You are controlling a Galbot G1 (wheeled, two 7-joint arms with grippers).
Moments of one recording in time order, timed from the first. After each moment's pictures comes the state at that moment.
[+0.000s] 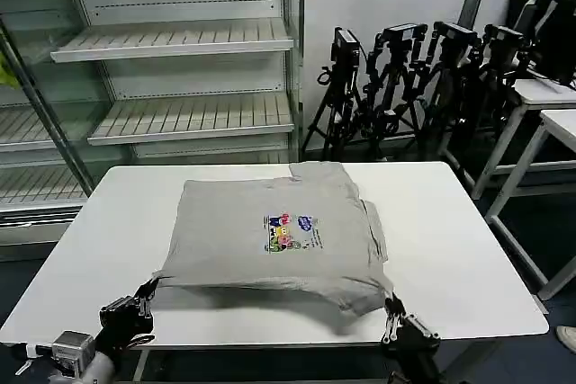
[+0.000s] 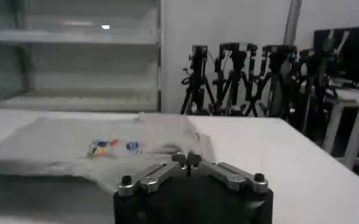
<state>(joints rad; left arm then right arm) 1.69 -1.18 -0.77 -2.37 -0.33 0.56 0.01 -1.74 1.29 0.38 2.50 0.14 -0.37 0.26</state>
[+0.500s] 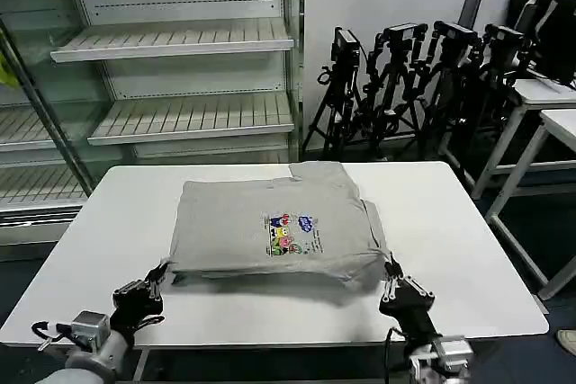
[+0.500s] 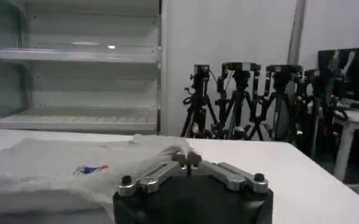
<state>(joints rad) 1.54 -1.14 -0.67 -2.22 -0.34 0.52 -0.02 -1.45 1.22 0.35 2.30 0.23 -0.40 0.25</state>
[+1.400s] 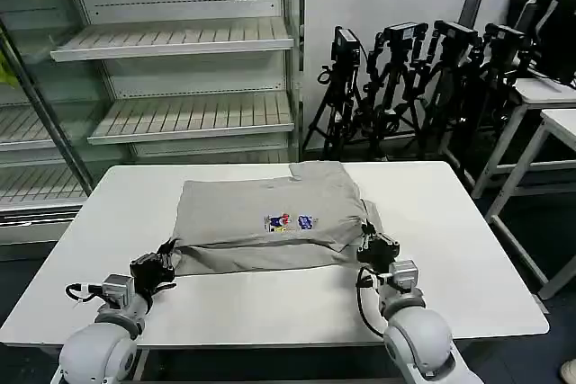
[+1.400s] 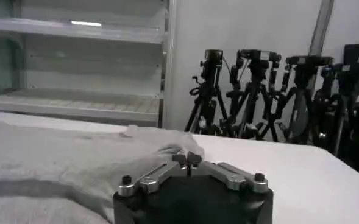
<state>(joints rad) 1.31 -1.12 -0.56 -2.00 -0.31 0.49 -0.06 -1.08 1.26 0.24 1.92 0.24 -0.44 0.25</state>
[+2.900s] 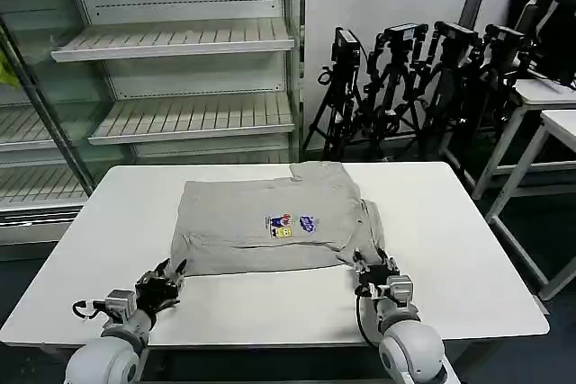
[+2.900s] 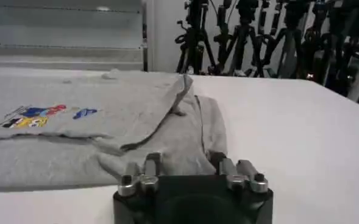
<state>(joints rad) 1.36 -1.15 -0.58 -1.96 -0.40 0.49 -0.05 -1.22 1.29 0.29 1.94 0.30 -0.55 0.29</state>
